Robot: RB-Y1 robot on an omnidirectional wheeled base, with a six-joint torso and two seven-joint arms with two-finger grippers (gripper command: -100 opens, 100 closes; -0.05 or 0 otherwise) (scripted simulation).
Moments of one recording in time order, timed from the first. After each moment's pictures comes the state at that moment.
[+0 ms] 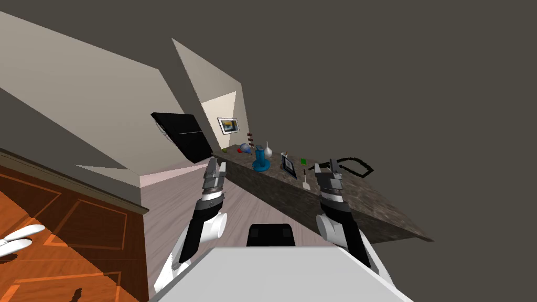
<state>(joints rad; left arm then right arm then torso) 0.48 0.01 0.03 -2.28 -0.08 -0.50 -0.11 0.52 0.02 -0.04 -2.27 0.04 -0.51 -0.05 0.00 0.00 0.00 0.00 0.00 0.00</state>
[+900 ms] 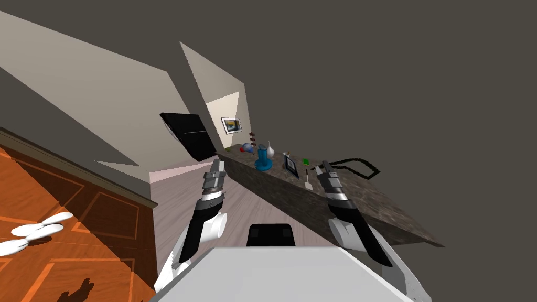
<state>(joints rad) 0.48 0.01 0.03 -2.28 -0.08 -0.50 -0.11 0.53 -0.21 -0.10 -2.24 -0.05 -0.36 0.01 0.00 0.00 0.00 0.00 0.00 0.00</state>
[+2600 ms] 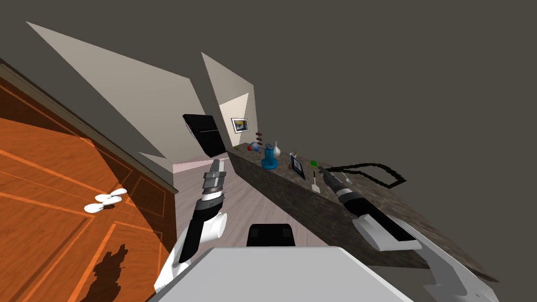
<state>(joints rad) 0.48 0.01 0.03 -2.28 -0.08 -0.50 -0.11 0.55 -0.66 -0.19 -2.16 -0.29 0.05 0.15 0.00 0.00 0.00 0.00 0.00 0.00</state>
